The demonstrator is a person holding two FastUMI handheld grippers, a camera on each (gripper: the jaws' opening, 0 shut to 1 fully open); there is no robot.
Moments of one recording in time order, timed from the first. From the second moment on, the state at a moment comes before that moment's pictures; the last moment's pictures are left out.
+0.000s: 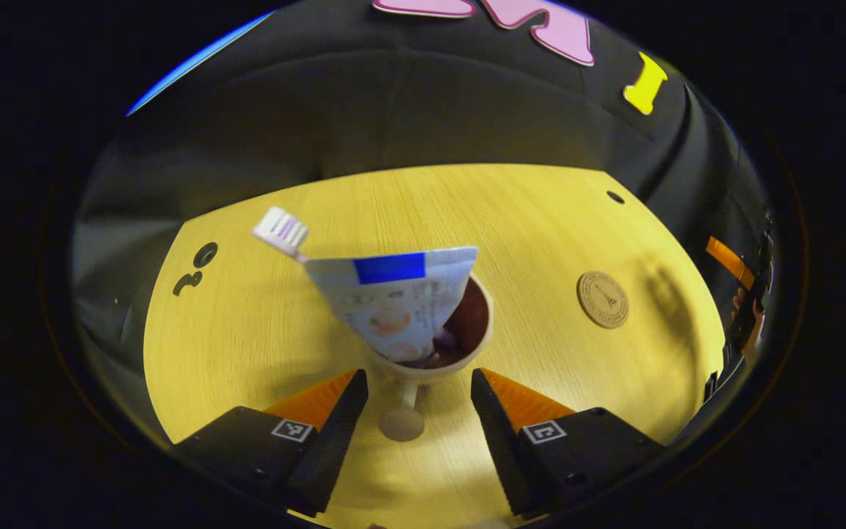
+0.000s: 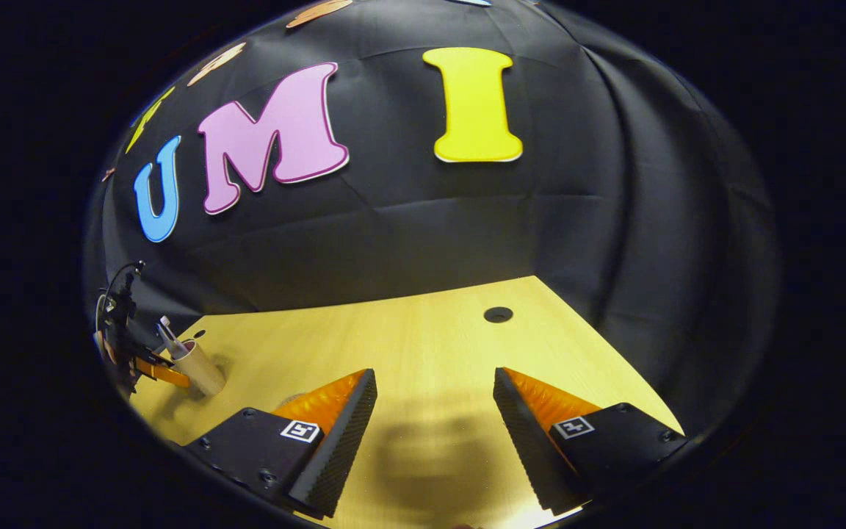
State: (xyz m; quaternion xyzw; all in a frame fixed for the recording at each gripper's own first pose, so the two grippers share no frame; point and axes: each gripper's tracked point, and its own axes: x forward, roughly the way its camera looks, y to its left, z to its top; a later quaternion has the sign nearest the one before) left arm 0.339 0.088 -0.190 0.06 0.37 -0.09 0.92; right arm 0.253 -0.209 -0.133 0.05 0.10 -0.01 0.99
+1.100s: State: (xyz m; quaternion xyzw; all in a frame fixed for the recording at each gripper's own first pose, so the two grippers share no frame) left arm 0.325 0.082 -0.206 0.00 0.41 0.00 0.91; right arm 0.185 -0.231 -0.122 0.09 0.14 -0.04 0.99
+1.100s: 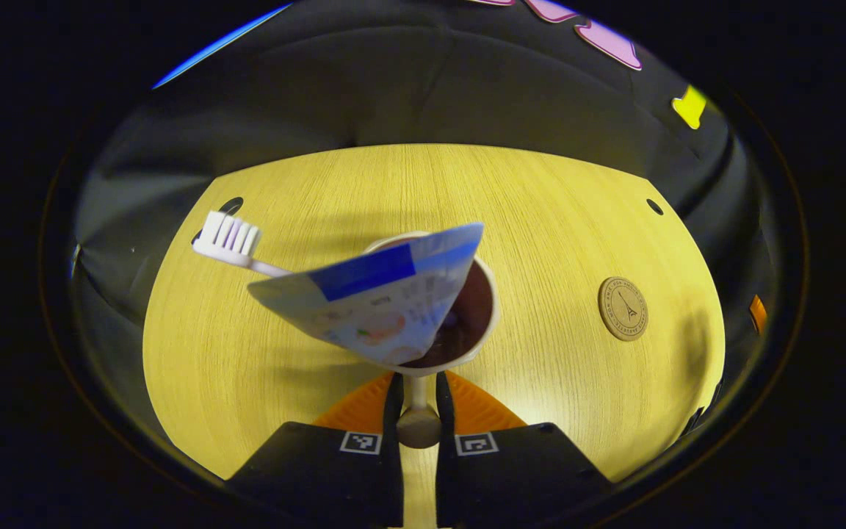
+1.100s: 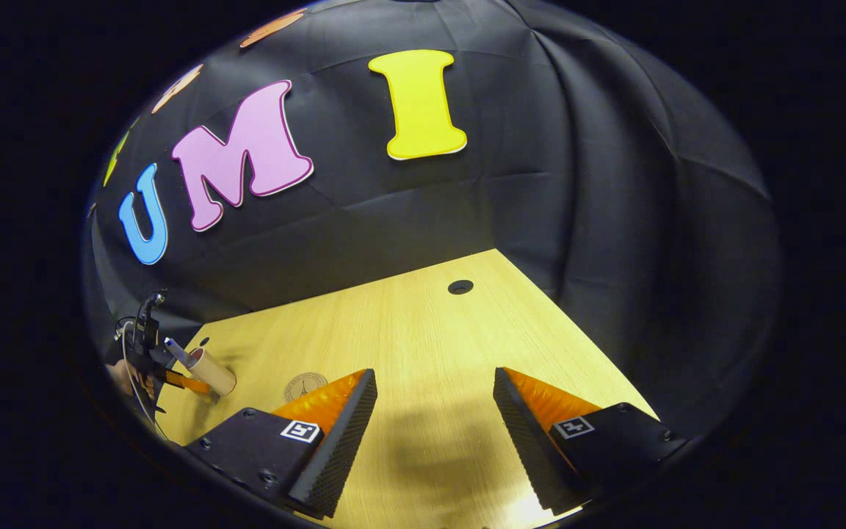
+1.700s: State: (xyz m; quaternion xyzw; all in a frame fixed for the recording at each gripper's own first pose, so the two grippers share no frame) left arm 0.331 -0.019 -0.161 0.04 0.37 -0.10 0.92; right arm 0.181 -0.225 -0.123 0.08 0.14 -0.03 0.99
